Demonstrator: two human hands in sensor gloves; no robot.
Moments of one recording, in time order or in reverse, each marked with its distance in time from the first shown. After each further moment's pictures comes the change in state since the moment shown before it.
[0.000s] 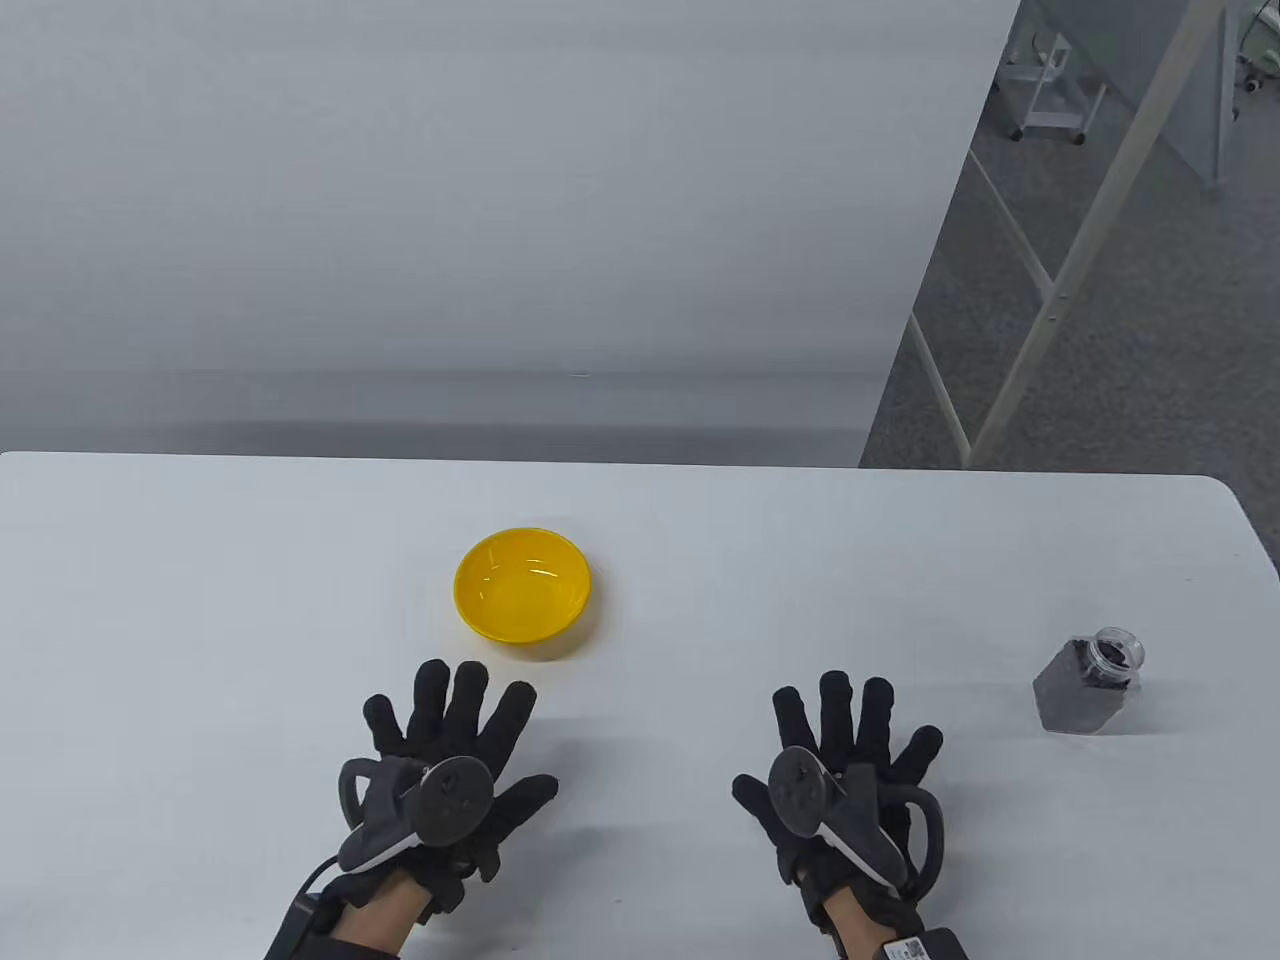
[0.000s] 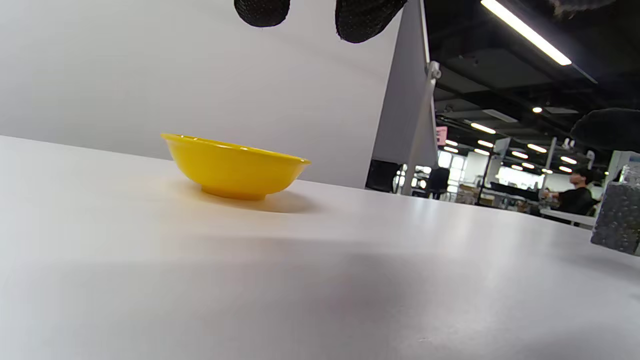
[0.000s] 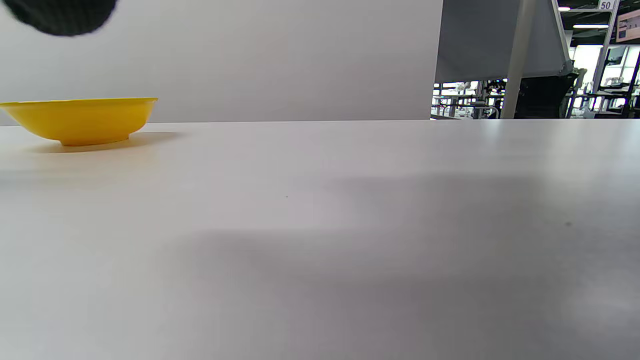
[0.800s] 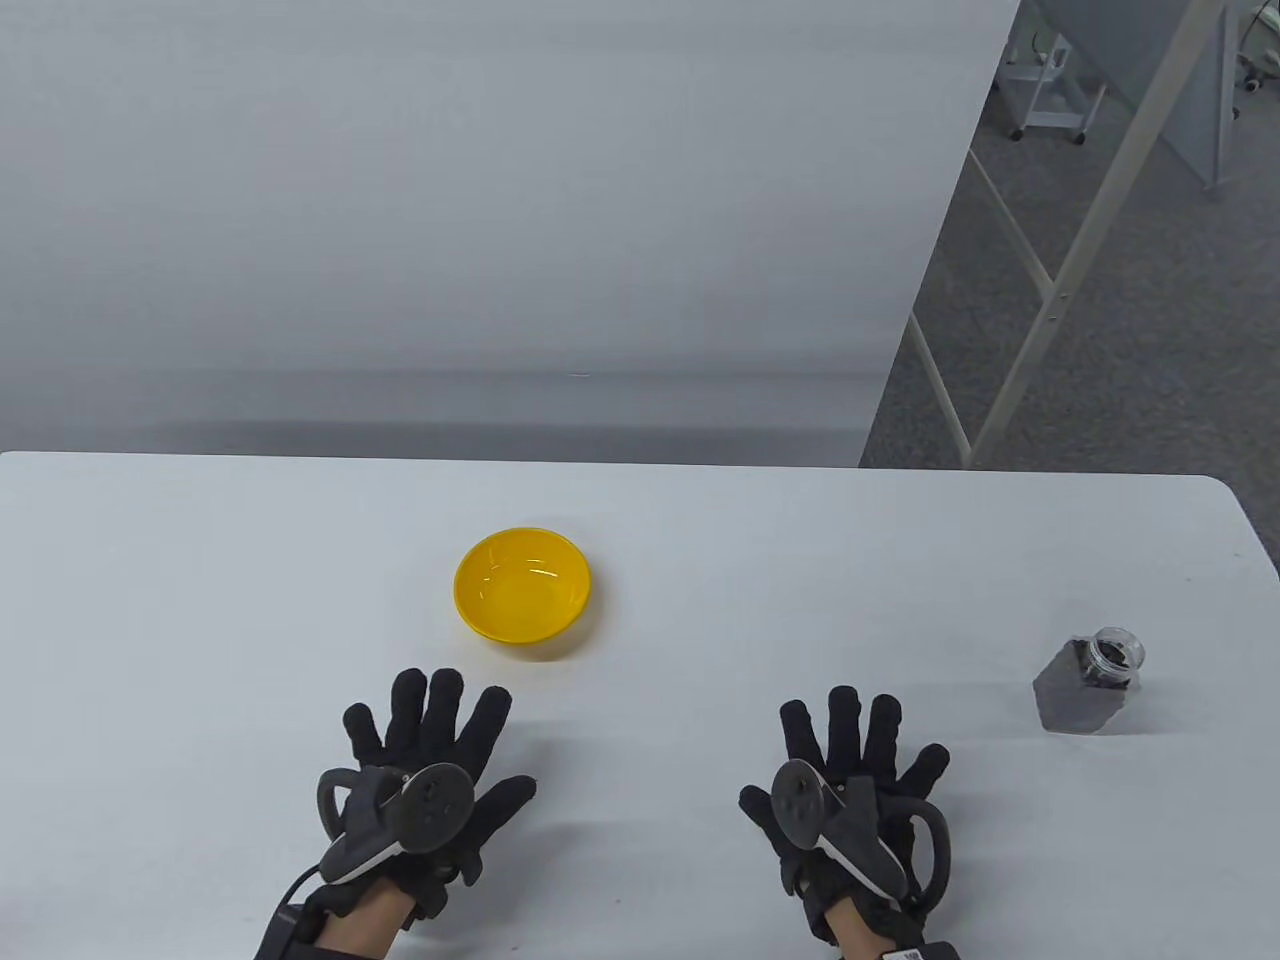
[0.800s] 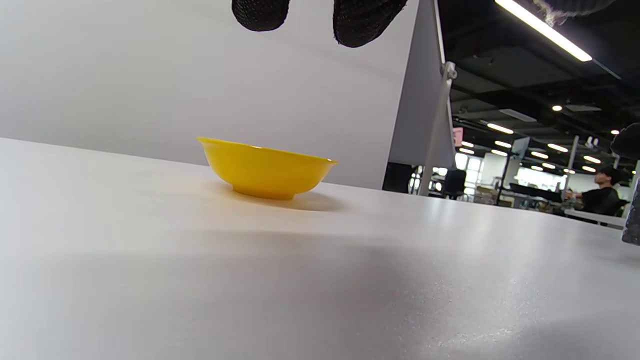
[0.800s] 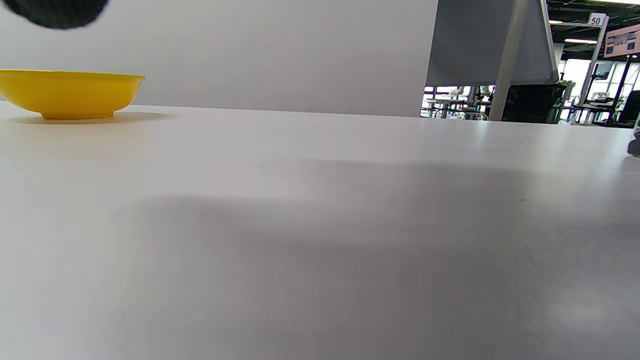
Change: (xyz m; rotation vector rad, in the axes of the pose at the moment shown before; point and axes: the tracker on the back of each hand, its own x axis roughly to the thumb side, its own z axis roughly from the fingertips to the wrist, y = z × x) left_hand -0.010 0.001 0.014 0.020 0.038 -0.019; right_hand -0.005 0.010 0.010 -0.007 0.014 0.054
